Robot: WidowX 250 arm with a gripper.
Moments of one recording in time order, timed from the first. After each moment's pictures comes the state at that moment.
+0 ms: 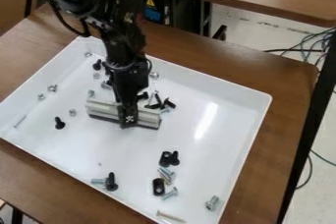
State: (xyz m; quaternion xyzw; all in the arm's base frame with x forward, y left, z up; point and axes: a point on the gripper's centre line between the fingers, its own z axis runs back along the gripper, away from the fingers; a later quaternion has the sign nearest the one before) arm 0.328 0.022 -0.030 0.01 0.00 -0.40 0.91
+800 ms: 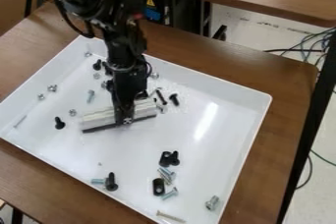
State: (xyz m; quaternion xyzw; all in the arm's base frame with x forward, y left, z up) arm 0.328 0.026 -0.034 0.02 0.03 -0.40 0.92
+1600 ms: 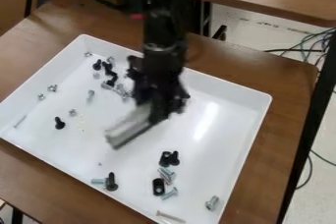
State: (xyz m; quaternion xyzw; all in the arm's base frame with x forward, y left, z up) arm 0.299 -0.069 0.037 0.00 0.06 -0.16 0.99
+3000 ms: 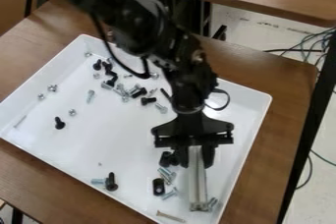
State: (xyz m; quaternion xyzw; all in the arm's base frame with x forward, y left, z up) arm 0.293 -0.115 -0.020 -0.08 0.00 0.21 0.97
